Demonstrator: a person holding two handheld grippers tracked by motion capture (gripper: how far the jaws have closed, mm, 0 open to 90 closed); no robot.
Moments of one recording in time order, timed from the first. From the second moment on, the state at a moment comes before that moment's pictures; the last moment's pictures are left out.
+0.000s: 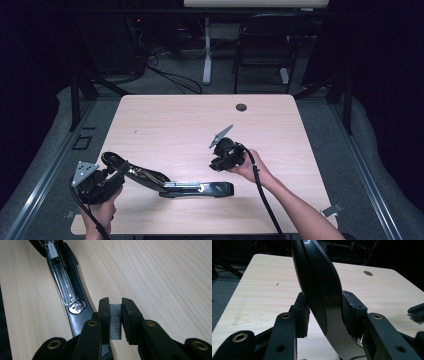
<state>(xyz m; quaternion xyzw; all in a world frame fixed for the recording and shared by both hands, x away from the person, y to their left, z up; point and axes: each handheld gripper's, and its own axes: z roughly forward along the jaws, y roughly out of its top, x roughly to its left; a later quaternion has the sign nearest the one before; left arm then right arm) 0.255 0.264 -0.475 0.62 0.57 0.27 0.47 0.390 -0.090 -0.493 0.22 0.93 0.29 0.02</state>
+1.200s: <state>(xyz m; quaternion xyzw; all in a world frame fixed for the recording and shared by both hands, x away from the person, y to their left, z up) 0.255 0.265 -0.475 0.62 0.57 0.26 0.47 0.385 -0.051 -0.486 0.15 0.94 0.31 -0.01</state>
